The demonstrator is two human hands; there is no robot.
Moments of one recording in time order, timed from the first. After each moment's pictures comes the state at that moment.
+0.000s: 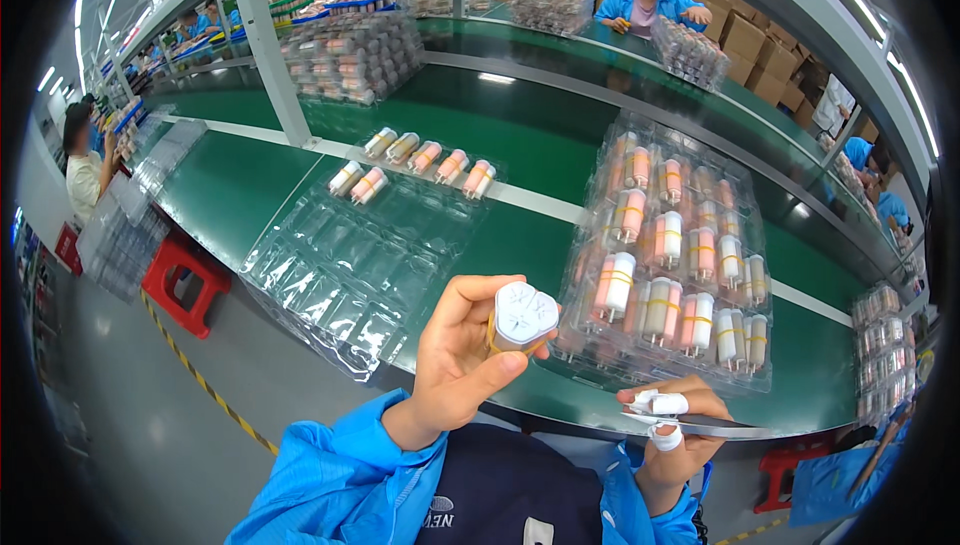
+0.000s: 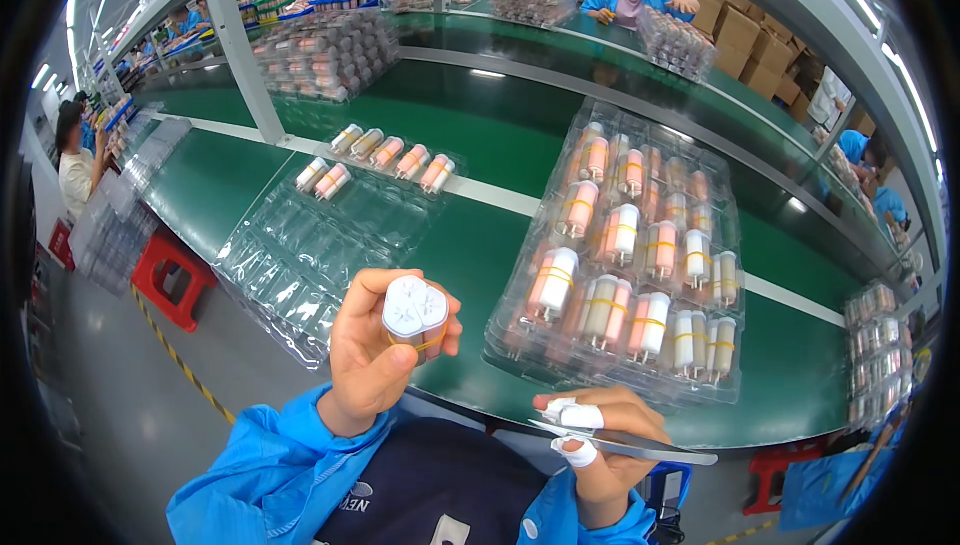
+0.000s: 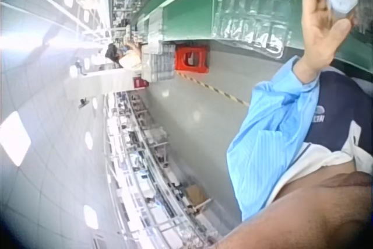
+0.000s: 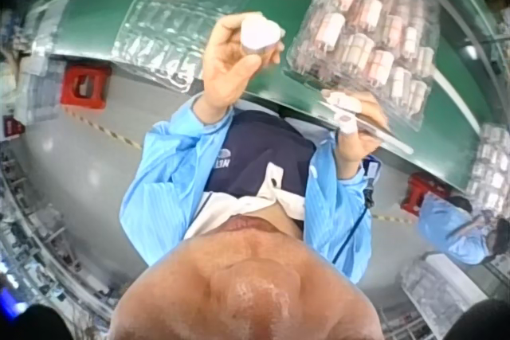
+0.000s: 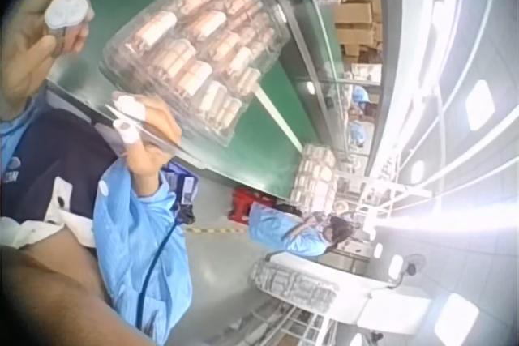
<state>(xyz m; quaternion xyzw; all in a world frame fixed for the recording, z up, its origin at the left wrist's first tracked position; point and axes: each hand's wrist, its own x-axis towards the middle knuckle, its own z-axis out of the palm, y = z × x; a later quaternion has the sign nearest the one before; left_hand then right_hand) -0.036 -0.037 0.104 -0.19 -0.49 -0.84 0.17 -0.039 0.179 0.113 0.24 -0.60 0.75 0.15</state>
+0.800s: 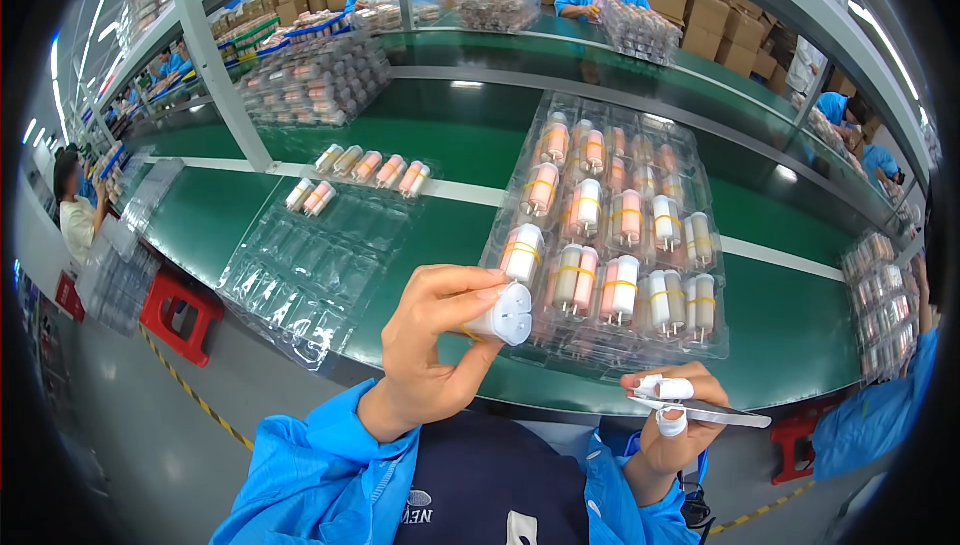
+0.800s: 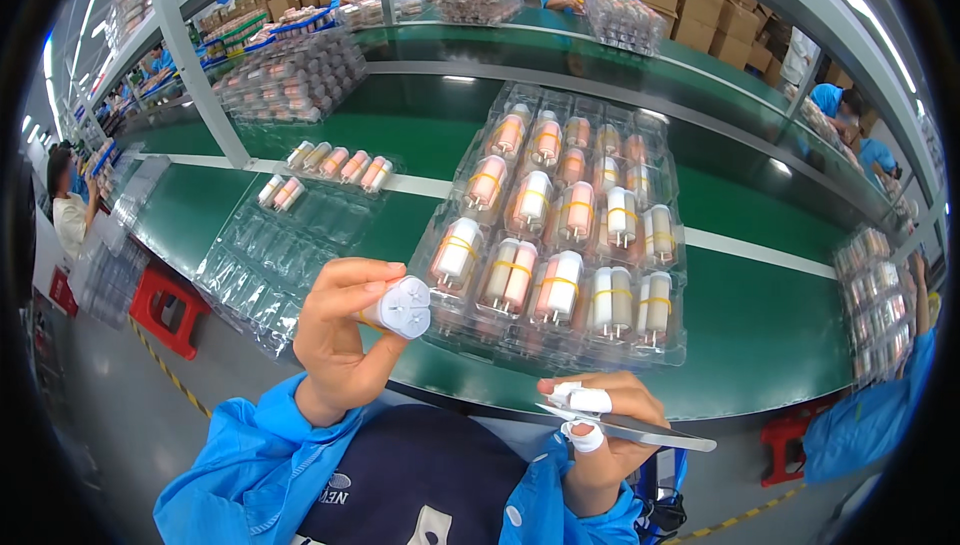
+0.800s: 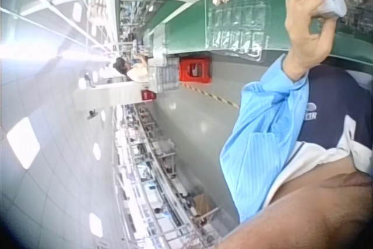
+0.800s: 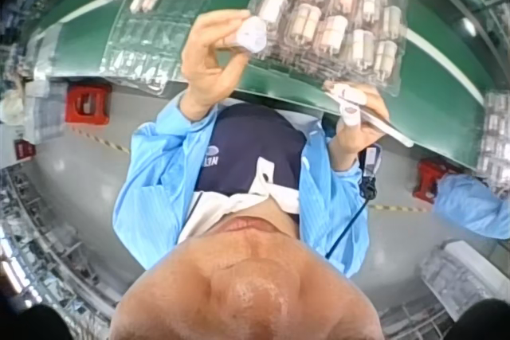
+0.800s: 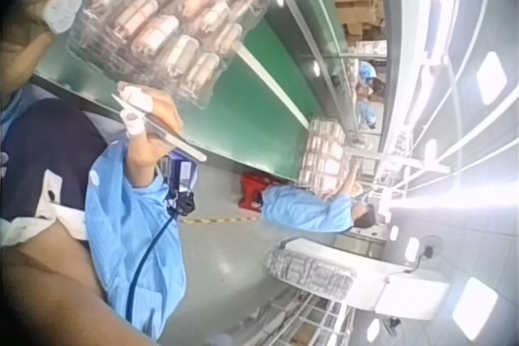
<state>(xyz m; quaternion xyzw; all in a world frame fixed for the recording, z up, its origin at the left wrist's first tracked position) -0.050 0.016 0.120 -0.29 -0.73 -0.46 0.41 -0.035 0.252 0.103 0.21 -0.54 0.77 0.25</state>
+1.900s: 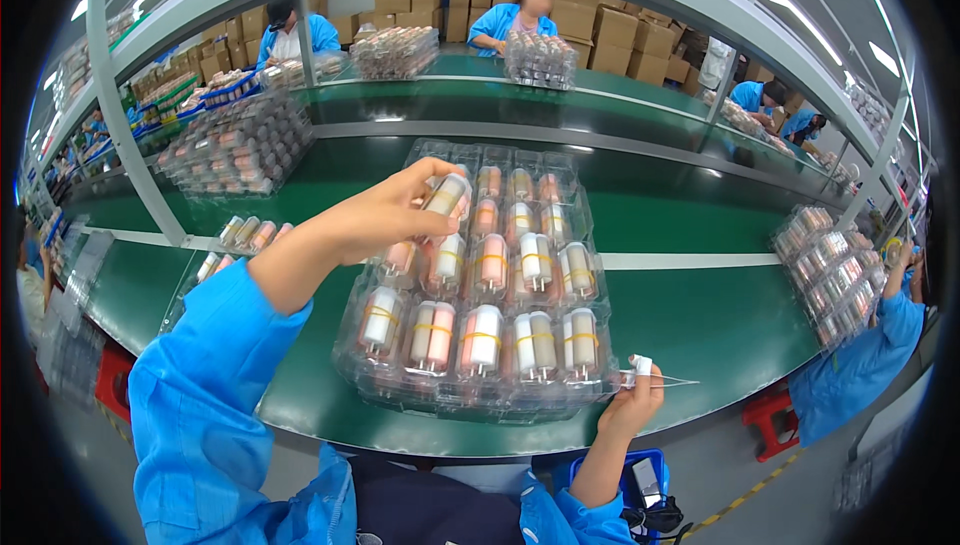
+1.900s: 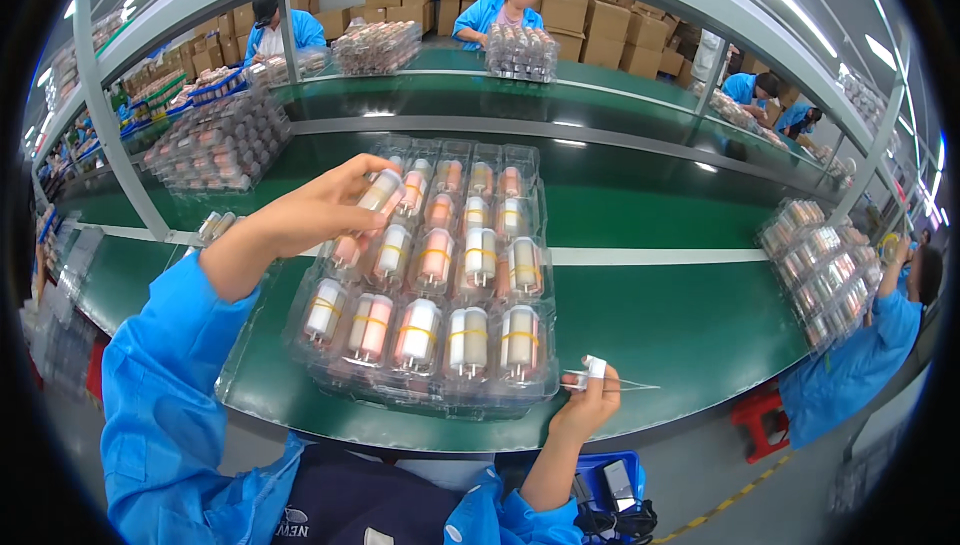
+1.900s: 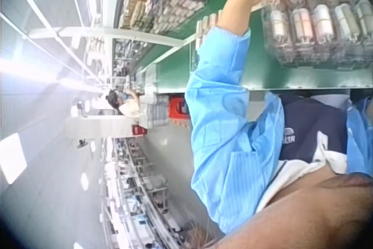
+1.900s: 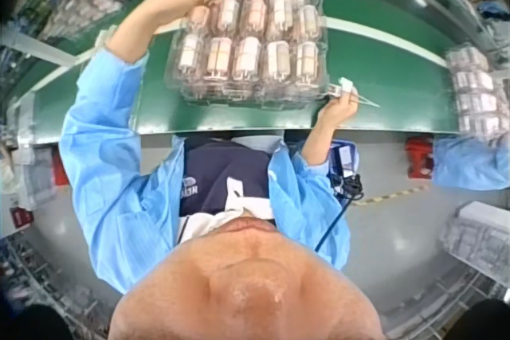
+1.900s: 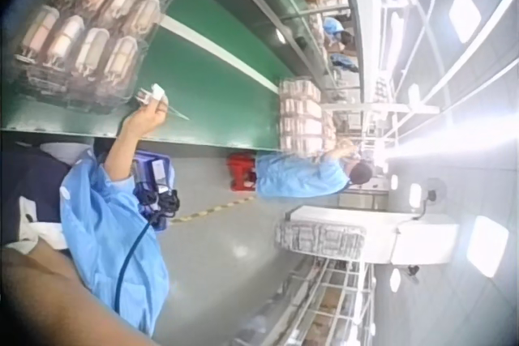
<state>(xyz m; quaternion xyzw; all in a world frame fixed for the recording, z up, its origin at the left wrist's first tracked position) -0.228 0.052 0.201 -0.22 -0.78 -0.57 -0.14 -0.115 0.367 -0.013 -0.13 -0.44 0.79 0.41</state>
